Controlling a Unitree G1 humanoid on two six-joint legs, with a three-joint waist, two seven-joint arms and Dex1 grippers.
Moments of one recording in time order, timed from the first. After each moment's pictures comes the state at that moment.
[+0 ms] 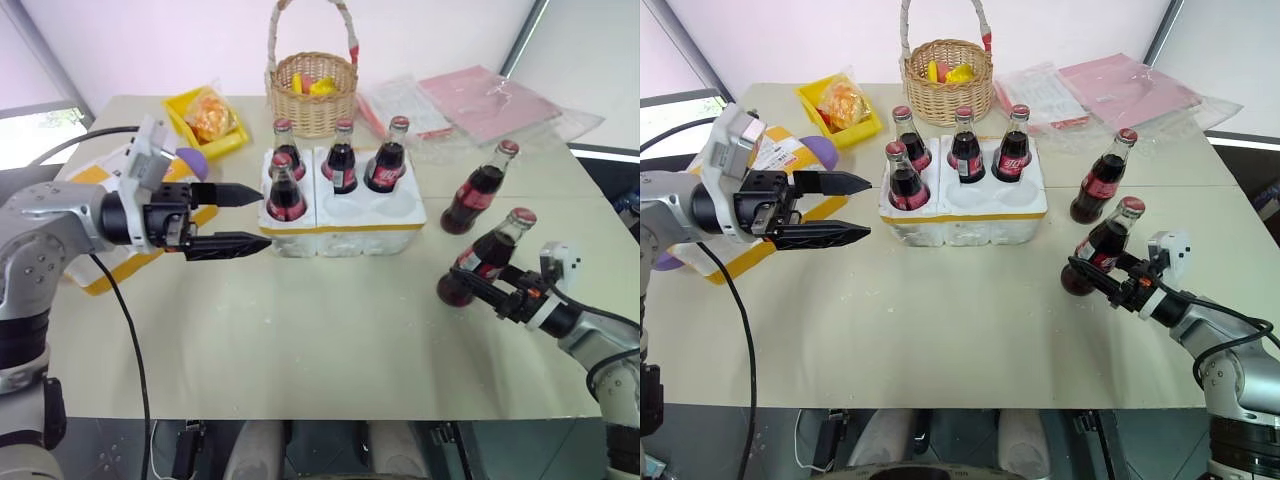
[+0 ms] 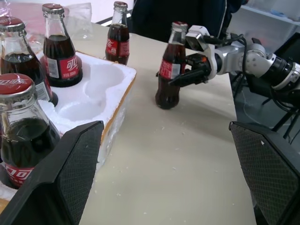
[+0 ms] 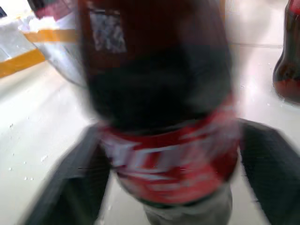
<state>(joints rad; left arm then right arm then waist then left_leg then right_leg) -0.60 0.91 0.17 -0.26 -0.89 0.91 -1.14 -0.01 -0.64 -0.40 -0.14 0.67 0.52 0.87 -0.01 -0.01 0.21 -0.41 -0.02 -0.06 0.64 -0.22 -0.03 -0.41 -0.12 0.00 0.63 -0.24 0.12</state>
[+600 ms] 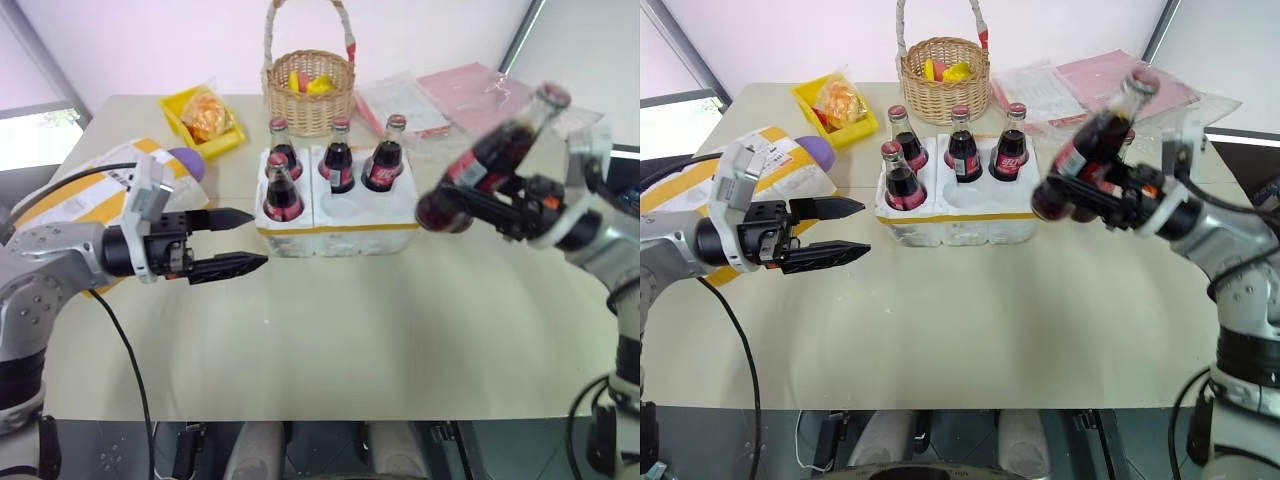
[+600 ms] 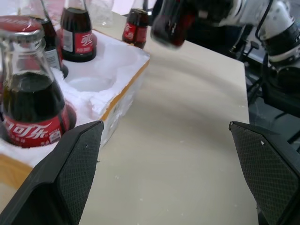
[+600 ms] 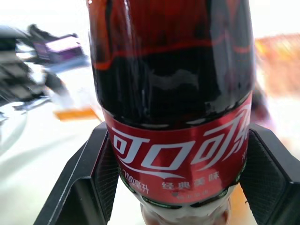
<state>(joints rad) -0.39 0.88 0.27 -0.38 -0.96 0.91 -0.98 -0.51 -0.75 -0.33 -0.17 0.89 0.72 0.90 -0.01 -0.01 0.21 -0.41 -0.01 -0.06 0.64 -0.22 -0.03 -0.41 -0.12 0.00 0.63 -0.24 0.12</state>
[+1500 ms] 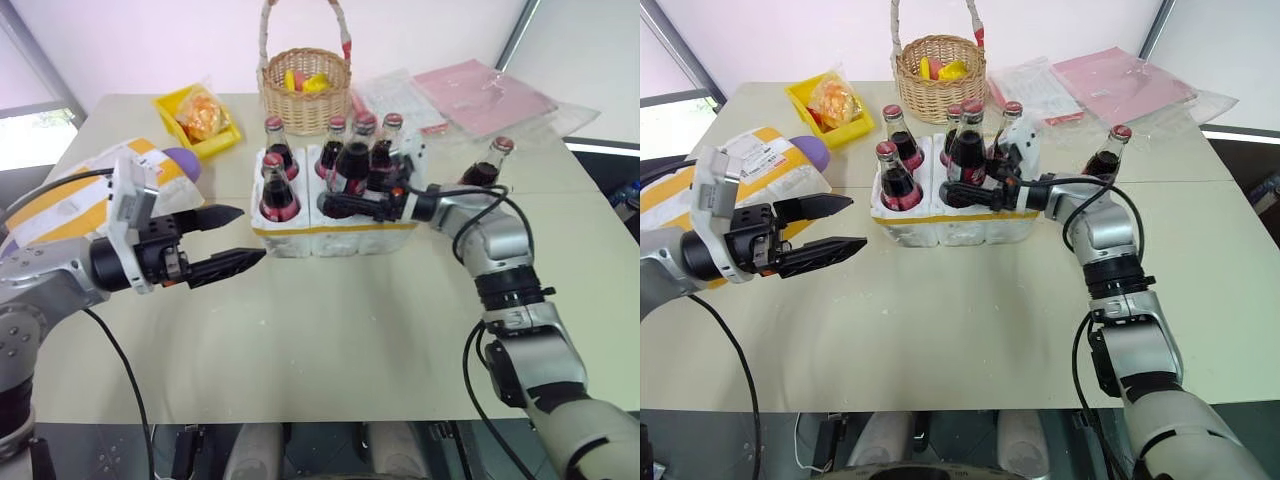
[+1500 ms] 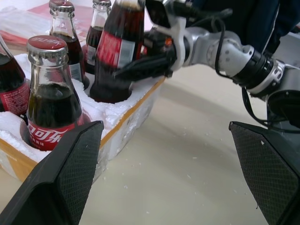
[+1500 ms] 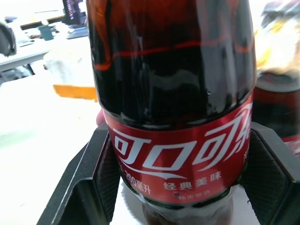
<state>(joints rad) -0.28 0.87 0.38 -0.50 -1.10 0.91 -0.78 -0.85 -0.37 0.08 0.40 0.39 0.39 1.00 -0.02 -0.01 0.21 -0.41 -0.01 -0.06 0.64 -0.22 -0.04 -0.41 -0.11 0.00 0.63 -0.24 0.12</state>
